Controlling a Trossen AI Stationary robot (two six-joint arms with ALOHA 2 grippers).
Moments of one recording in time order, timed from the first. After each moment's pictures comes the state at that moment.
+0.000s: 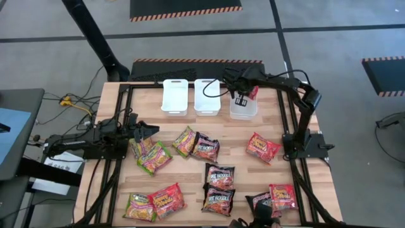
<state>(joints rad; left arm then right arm) 0.13 0.01 0.02 0.01 -0.09 -0.92 -0.61 1.85 1.45 -1.06 0.54 -0.32</state>
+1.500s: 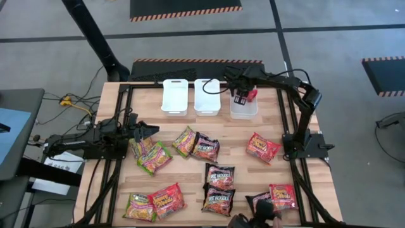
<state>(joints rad) 0.13 0.01 0.02 0.01 -0.09 -0.95 -0.64 1.85 1.45 -1.01 0.54 -0.31</state>
